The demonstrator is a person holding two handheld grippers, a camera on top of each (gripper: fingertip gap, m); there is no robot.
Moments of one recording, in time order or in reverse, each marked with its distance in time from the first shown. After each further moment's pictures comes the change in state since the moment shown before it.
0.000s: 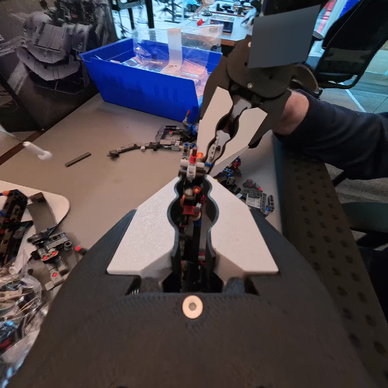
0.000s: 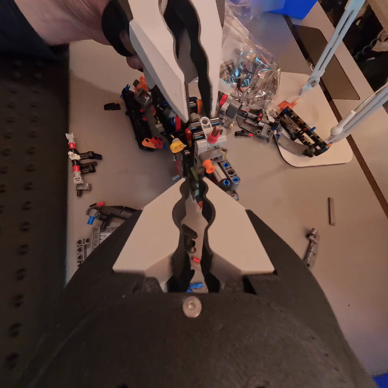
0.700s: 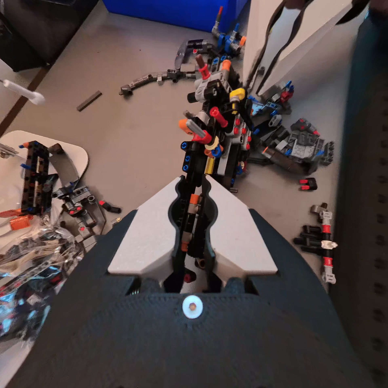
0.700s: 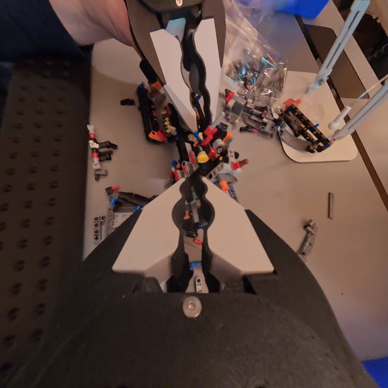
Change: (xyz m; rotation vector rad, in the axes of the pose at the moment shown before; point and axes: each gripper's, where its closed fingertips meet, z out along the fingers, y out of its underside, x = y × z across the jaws) left arm -0.025 0.058 0.006 -0.340 -0.152 0.089; right arm -0.001 0.003 -0.027 -0.002 -0.050 -0.002
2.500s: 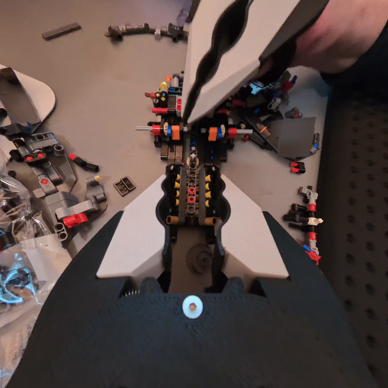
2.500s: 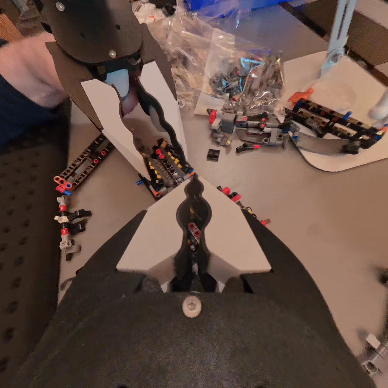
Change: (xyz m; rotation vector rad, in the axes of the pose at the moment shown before) left arm 0.000 0.040 -0.005 -0.017 0.124 -0.212; right arm 0.027 -0.017 0.084 0.114 -0.076 0.293
